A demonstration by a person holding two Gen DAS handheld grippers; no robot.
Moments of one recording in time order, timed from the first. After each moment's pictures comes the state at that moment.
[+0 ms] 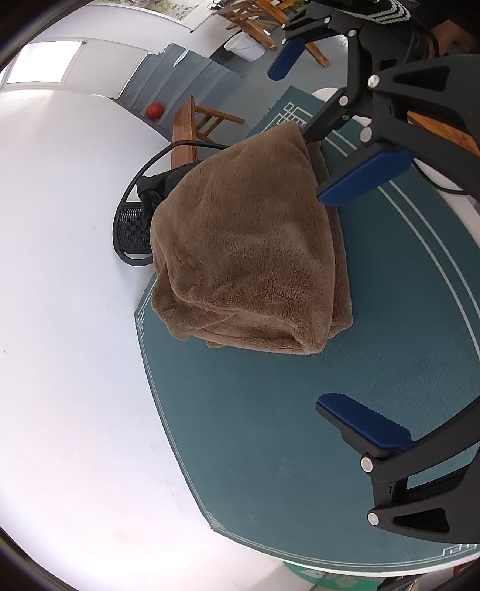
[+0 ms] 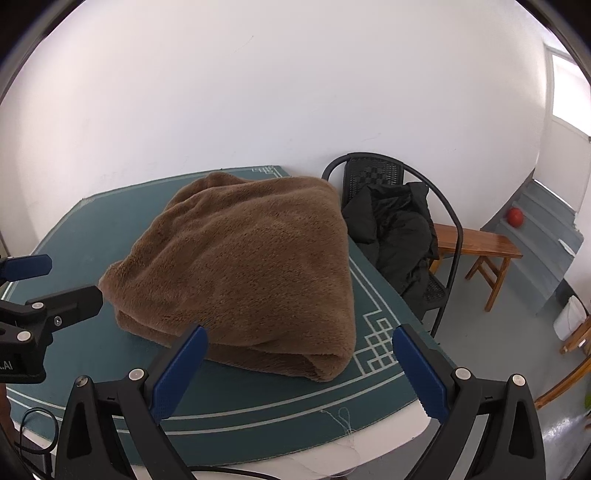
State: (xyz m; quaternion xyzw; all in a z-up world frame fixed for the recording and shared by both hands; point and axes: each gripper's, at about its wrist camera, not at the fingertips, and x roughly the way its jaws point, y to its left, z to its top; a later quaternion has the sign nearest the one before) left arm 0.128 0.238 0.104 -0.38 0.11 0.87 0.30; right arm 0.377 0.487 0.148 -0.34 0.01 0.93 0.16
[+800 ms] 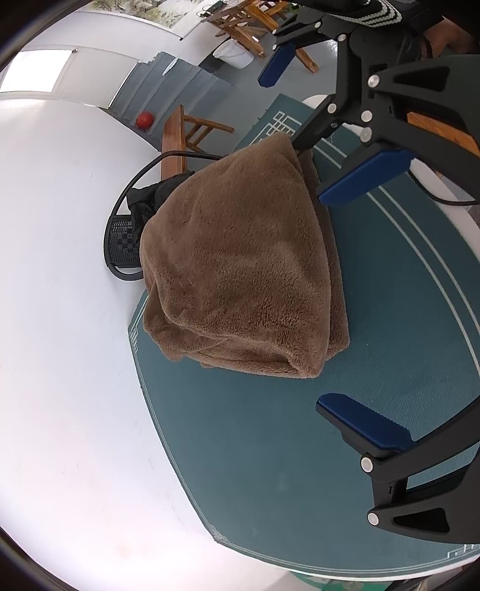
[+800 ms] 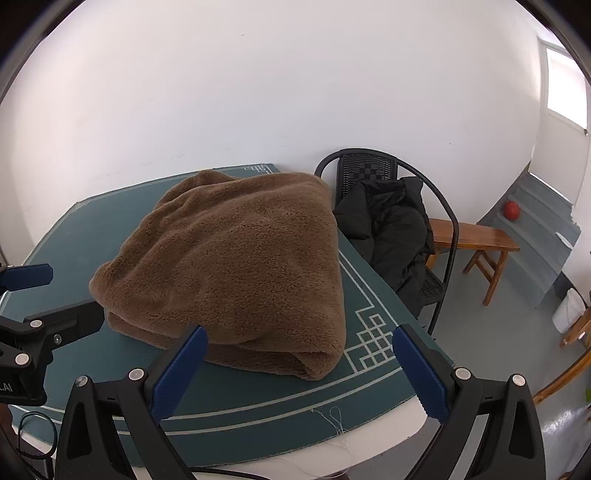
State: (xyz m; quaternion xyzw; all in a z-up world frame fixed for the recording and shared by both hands) left arm 0.137 0.251 0.101 -0.39 0.12 0.85 0.32; right arm 0.379 0.497 0.145 -0.34 0.02 0.93 0.17
